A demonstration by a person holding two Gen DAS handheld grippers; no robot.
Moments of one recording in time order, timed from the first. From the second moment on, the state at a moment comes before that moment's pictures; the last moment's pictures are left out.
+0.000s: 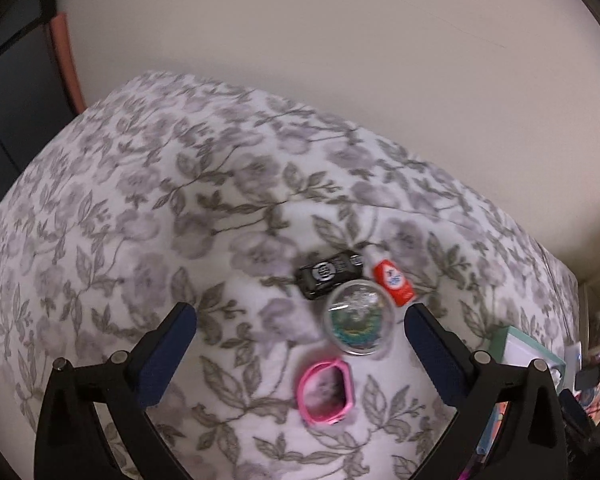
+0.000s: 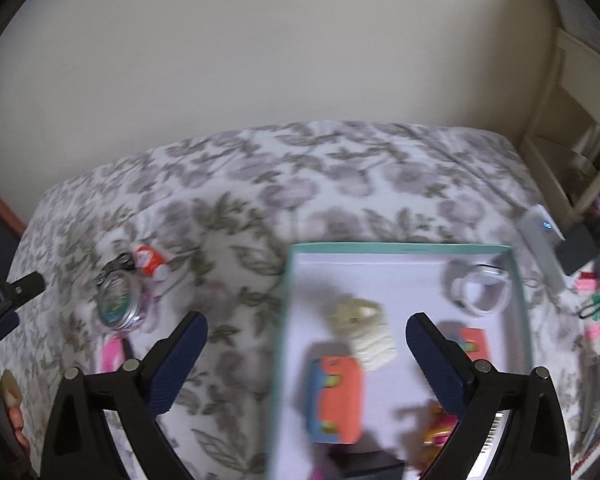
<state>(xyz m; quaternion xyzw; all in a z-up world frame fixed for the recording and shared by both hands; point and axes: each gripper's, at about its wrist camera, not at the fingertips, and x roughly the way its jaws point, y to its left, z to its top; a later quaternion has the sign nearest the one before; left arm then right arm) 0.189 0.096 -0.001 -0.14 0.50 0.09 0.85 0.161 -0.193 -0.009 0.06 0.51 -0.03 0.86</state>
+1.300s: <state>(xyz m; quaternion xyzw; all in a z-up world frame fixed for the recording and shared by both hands) 0.163 0.177 -0.095 -0.18 0.56 0.13 0.80 0.157 0.000 -0.110 -0.06 0.56 0.14 0.82</state>
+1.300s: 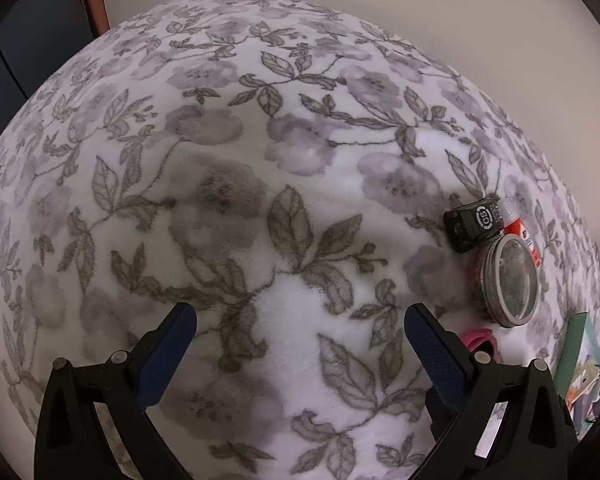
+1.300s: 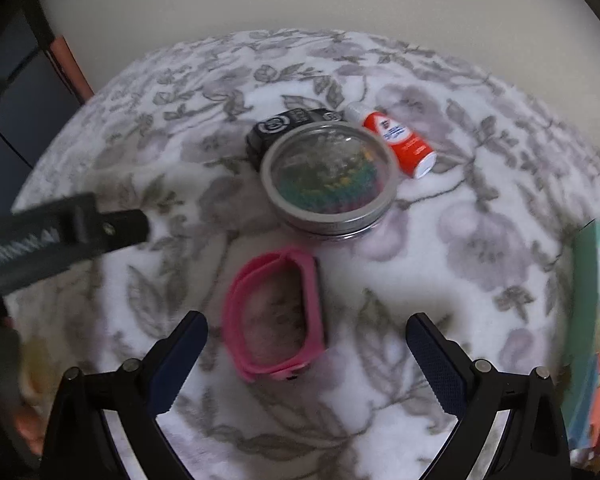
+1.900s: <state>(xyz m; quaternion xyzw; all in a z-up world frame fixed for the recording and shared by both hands) 0.207 0.108 -0.082 -0.19 0.54 0.02 0.82 0.181 -0.069 -0.104 0.01 0.55 0.09 0.83</state>
